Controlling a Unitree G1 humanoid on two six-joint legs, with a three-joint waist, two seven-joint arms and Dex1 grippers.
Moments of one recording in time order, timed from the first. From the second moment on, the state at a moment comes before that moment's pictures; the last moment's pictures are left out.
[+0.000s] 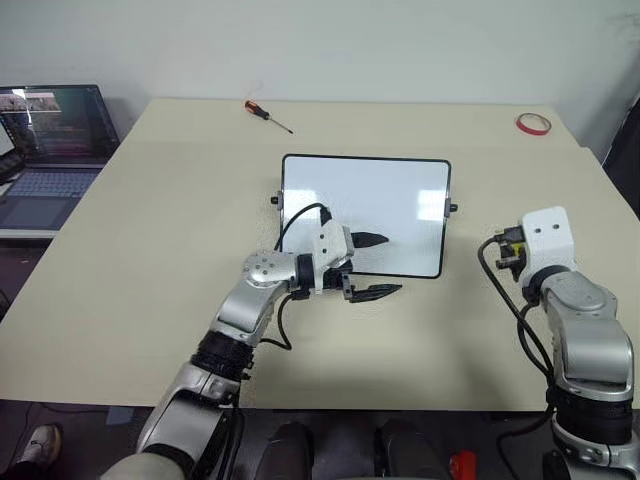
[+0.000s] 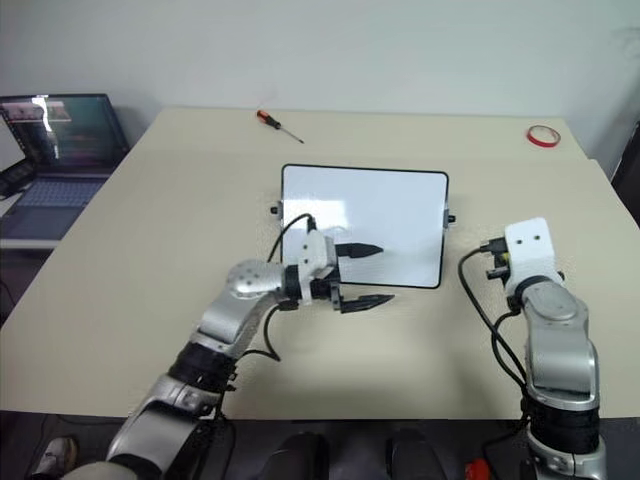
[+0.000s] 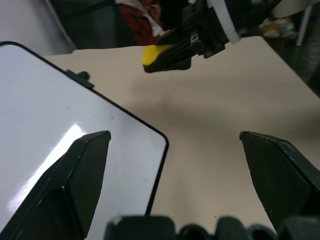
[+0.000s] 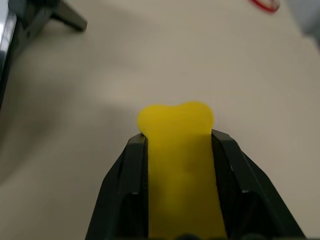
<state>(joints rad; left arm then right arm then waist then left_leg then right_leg) -0.65 0.27 -0.29 0.31 -0.23 -0.03 -1.09 -0.29 -0.35 -0.22 -0.47 -0.16 1.09 0.31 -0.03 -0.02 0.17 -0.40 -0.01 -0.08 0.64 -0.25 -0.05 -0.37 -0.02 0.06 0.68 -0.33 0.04</state>
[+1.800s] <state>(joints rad) -0.45 0.41 -0.05 -0.08 -0.24 0.23 -0.85 -0.24 -0.37 -0.40 -0.53 0.09 1.07 0.21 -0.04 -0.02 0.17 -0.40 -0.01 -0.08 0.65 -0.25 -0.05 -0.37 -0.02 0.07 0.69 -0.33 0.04</state>
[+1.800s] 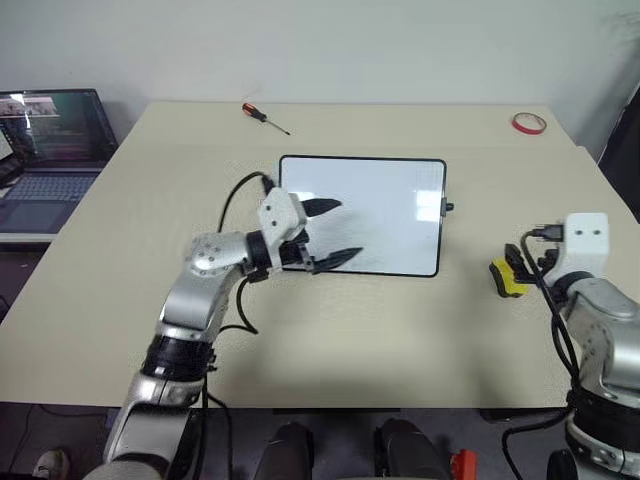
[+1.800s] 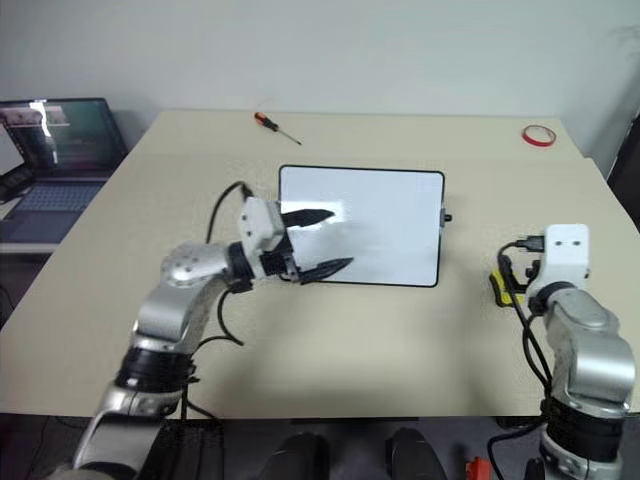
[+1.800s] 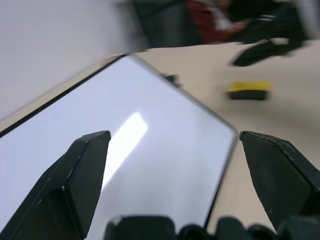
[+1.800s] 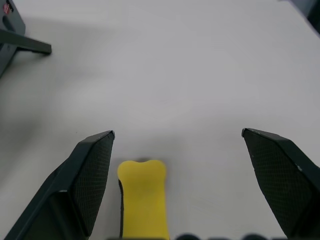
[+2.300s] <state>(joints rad) 0.05 0.22 0.04 -0.37 -0.01 0.17 -0.27 0.24 -0.22 -0.30 -0.73 0.03 0.61 0.14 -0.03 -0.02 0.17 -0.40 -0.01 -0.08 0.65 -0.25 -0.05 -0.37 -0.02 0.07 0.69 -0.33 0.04</state>
